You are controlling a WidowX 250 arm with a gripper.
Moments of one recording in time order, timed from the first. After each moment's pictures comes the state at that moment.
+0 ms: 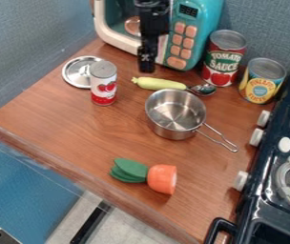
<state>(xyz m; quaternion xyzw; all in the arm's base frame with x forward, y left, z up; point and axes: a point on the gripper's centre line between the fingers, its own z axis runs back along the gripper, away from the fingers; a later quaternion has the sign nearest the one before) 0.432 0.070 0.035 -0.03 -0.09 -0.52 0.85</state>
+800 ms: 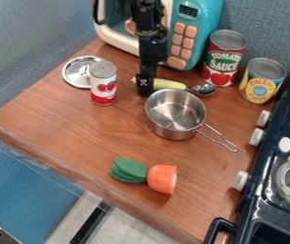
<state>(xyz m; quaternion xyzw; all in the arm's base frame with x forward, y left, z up) 0.426 0.054 -0.004 -0.05 -0.06 -0.54 0.84</state>
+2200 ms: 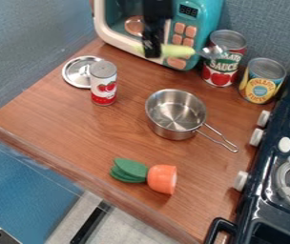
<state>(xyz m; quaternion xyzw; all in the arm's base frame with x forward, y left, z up) 0.415 0.063 0.082 -0.05 -0.11 -0.55 0.82</state>
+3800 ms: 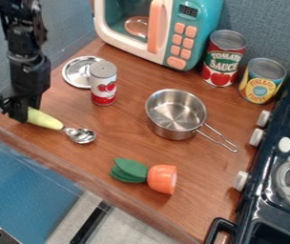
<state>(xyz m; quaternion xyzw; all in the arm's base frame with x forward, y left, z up) 0.235 0.178 -0.005 0.02 0.08 -0.64 0.77</state>
